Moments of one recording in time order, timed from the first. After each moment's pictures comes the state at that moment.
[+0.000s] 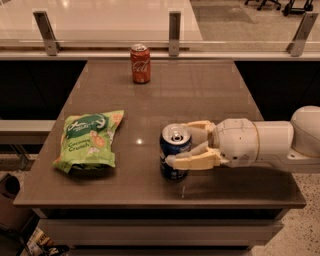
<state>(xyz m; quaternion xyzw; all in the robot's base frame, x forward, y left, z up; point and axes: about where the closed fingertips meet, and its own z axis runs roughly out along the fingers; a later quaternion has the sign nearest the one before) 0.430 -0.036 0.889 -0.52 0.54 0.44 0.50</state>
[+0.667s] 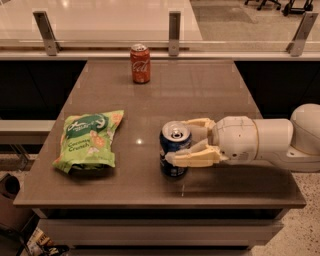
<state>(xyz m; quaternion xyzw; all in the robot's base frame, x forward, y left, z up) 0.436 -0.037 0.891 -0.51 0.54 0.44 0.50</state>
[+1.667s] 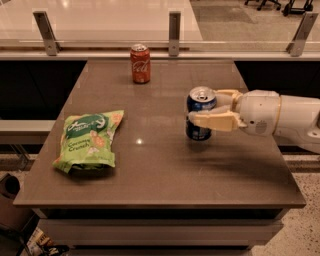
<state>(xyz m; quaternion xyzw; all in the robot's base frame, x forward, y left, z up) 0.519 -0.099 0.918 -0.43 0.63 0.34 0.55</state>
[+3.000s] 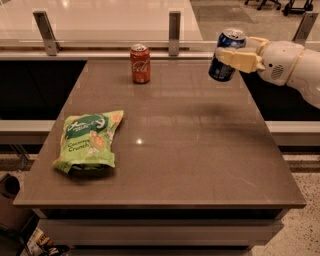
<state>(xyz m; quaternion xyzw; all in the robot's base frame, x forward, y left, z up) 0.647 -0.184 0.999 -0.32 0.62 0.28 0.66</state>
